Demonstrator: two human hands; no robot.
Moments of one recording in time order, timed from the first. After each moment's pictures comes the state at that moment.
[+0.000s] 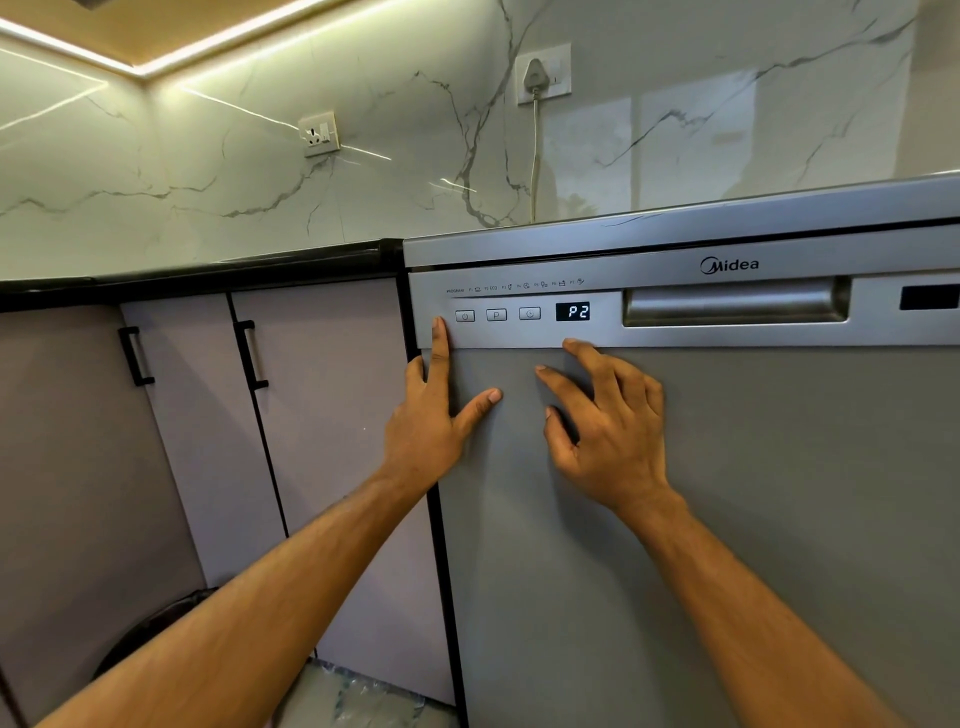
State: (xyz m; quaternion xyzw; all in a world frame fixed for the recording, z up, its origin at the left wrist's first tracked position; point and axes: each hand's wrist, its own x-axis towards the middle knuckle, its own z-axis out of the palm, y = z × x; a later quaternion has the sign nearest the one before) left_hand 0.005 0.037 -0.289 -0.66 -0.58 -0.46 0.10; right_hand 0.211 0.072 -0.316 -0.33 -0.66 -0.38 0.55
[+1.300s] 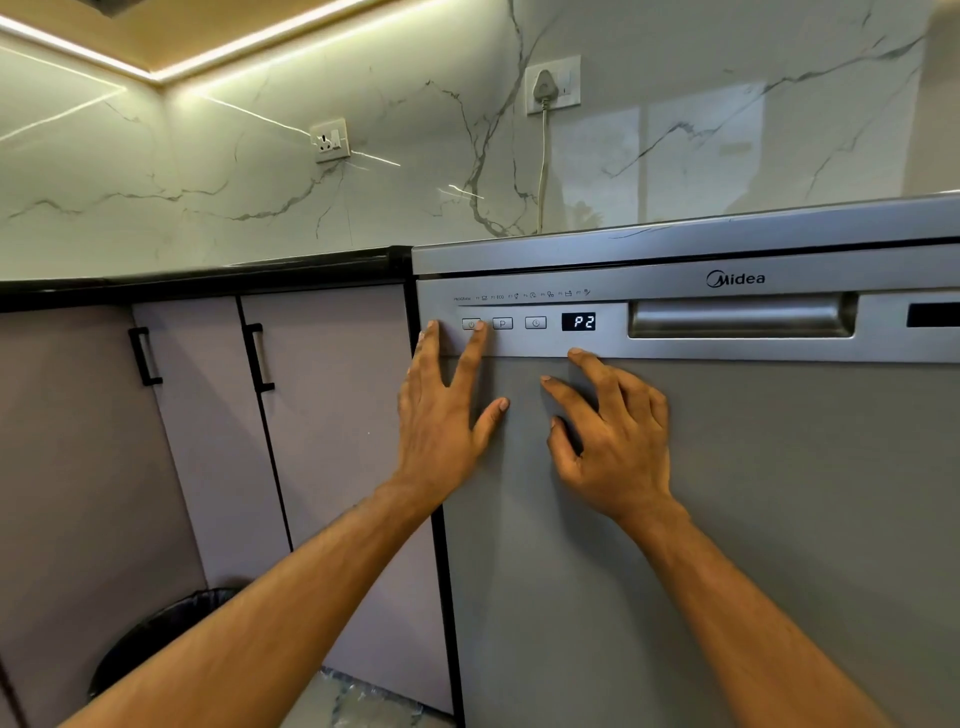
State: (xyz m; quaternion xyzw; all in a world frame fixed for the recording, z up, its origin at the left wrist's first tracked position) left_hand 0.013 0.040 -0.292 -0.67 -0.54 -0.45 0.25; right_hand 0.212 0.075 -0.317 -0.33 -0.66 -0.39 0.55
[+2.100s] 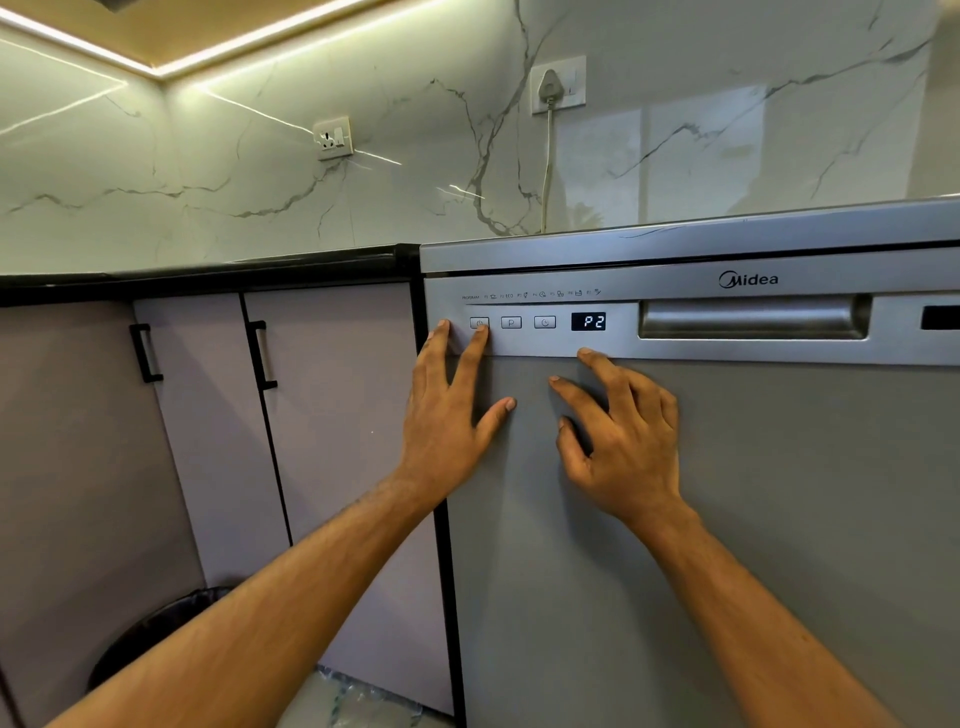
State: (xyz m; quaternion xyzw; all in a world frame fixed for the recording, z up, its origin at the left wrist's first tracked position) left_hand 0.003 0.050 -0.293 -0.68 -0.54 -0.45 0.24; right_hand 0.213 0.076 -0.318 -0.34 -0.67 -0.39 0.54
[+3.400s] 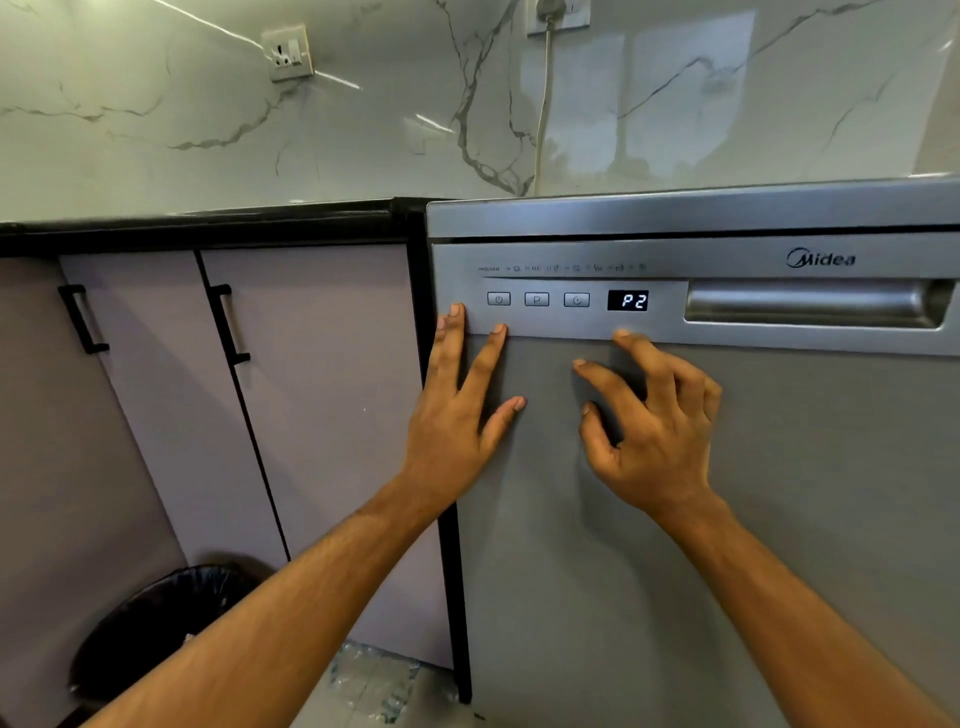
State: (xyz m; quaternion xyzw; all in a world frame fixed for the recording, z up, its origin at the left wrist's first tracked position) left_hand -0.014 0.060 -0.313 -0.72 -0.46 -0.45 0.23; right_hand 0.205 0.073 -0.318 -0.36 -0.65 -0.39 0.54
